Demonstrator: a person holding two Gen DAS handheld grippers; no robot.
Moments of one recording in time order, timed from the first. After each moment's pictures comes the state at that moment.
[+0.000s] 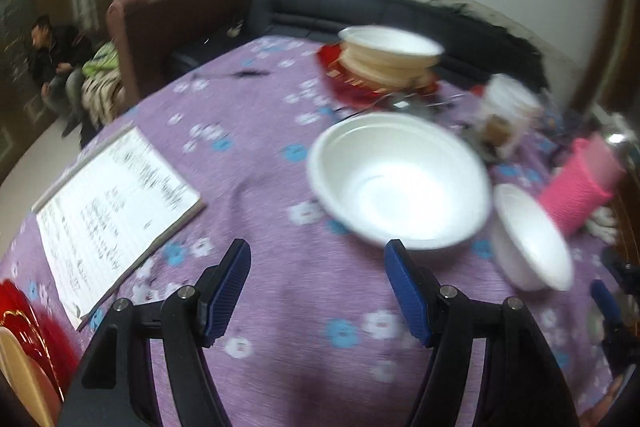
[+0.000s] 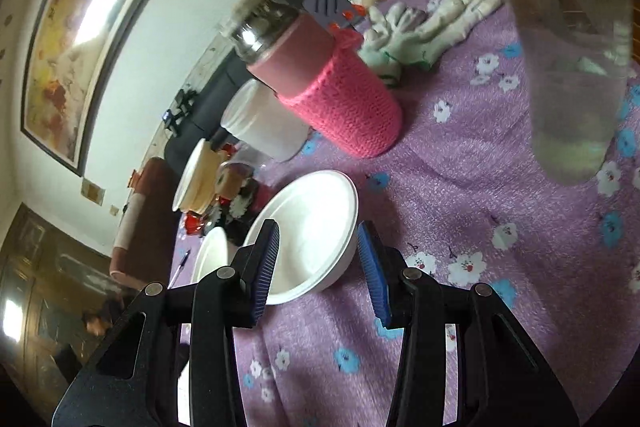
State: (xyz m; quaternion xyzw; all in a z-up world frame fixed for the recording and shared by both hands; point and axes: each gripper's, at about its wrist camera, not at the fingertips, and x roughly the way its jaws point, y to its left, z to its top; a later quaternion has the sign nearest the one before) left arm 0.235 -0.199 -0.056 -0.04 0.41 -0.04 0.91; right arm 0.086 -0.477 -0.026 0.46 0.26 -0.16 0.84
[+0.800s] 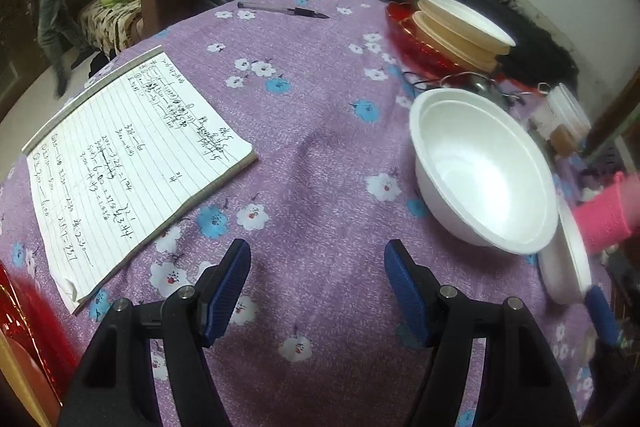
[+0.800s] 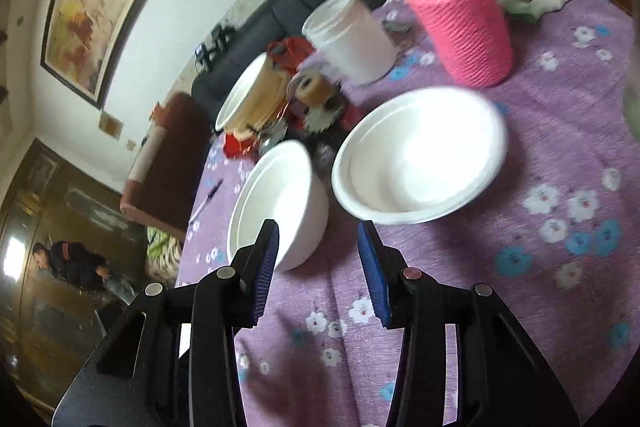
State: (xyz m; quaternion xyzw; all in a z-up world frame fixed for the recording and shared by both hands) left arm 0.259 -0.152 -0.081 -0.11 0.49 -0.02 0.87; right arm 0.142 -0.391 -0.007 0.41 0.33 -0.06 0.85
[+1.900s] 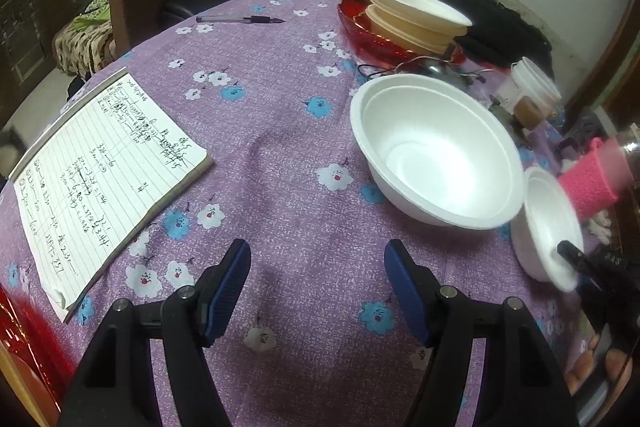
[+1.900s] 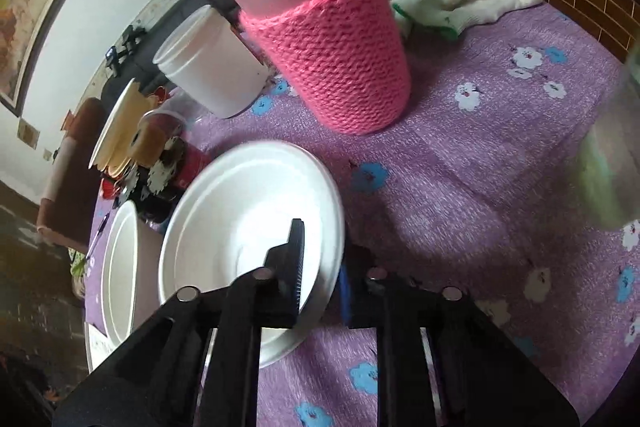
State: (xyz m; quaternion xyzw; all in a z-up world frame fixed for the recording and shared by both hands) left arm 0.249 -0.173 -0.072 -0.08 0.48 -0.06 0.87; right arm 0.149 -0.471 -0.045 0.36 0.38 -0.21 0.82
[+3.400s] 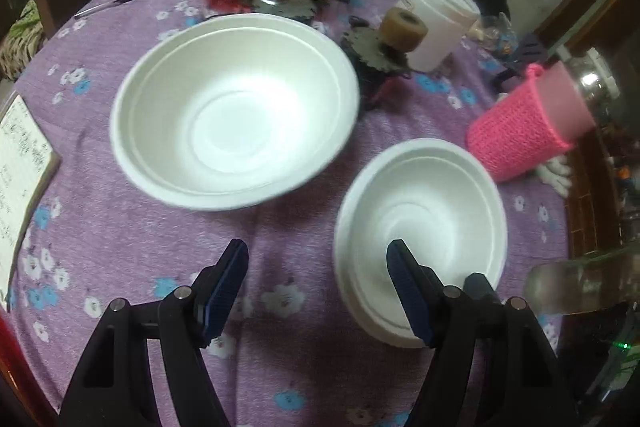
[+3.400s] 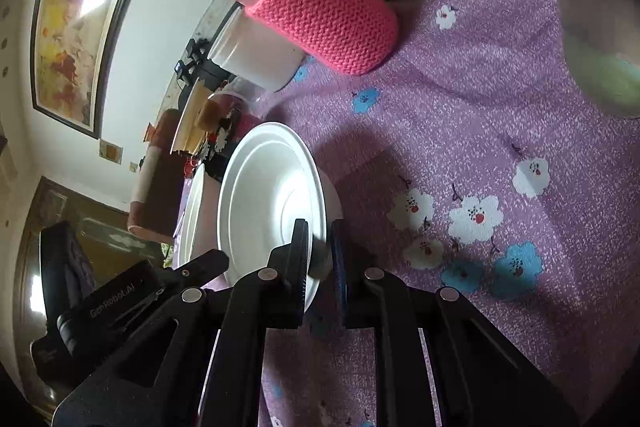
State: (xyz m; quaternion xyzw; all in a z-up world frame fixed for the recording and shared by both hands) left arm 0.258 -0.296 -0.070 -0.05 0.56 -0.16 0.81; right arm 0.088 -0.473 -0.069 0.47 0.32 -0.07 0.82
